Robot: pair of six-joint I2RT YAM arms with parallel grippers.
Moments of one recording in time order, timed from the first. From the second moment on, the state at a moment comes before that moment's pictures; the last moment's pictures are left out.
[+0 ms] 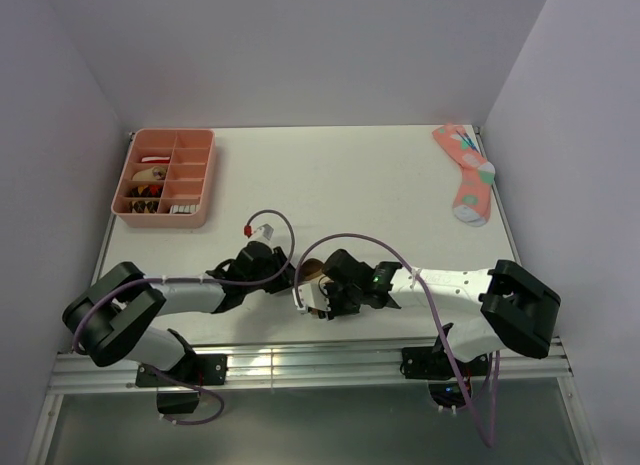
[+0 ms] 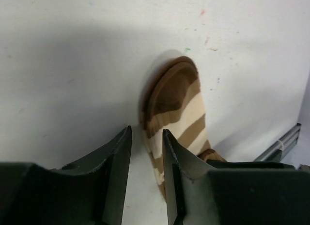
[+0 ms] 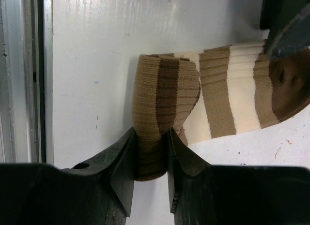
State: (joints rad) left arm -0.78 1.43 0.41 0.37 0.02 -1.01; right arm 1.03 1.38 0.66 -0.33 -0.23 -0.69
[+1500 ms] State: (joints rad) left arm -0.71 1.72 0.47 0.73 0.25 -0.98; right arm 0.76 1.85 1.12 -0.99 -0.73 -0.88
